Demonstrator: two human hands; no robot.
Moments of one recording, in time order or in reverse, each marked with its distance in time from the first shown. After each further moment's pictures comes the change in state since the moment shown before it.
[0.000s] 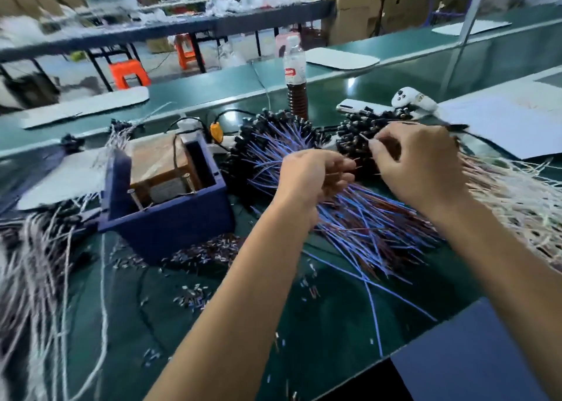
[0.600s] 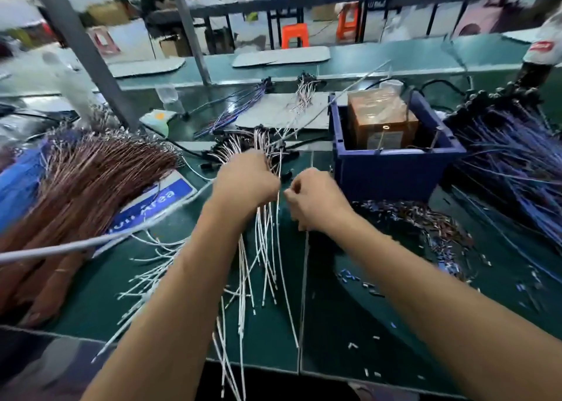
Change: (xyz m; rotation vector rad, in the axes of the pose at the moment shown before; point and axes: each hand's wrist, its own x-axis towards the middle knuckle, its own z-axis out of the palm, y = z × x) left_hand -0.140 0.044 -0.339 1.347 0.772 -0.064; right_hand -0.100 -0.358 0.156 0.467 -0.938 -0.134
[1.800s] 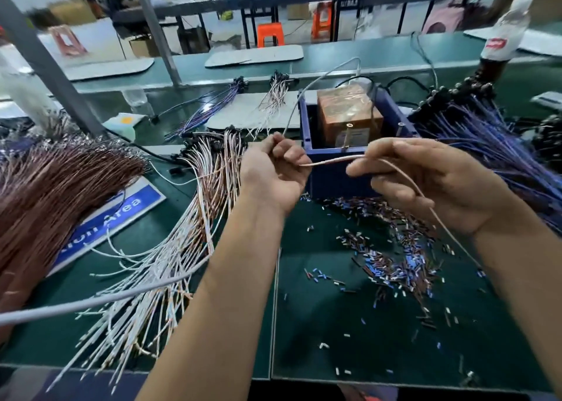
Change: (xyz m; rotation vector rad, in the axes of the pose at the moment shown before) left_hand -0.014 0.078 0.027 -2.210 -0.417 -0.341; right_hand -0.071 0.101 -0.139 1.243 -0.400 -0.261
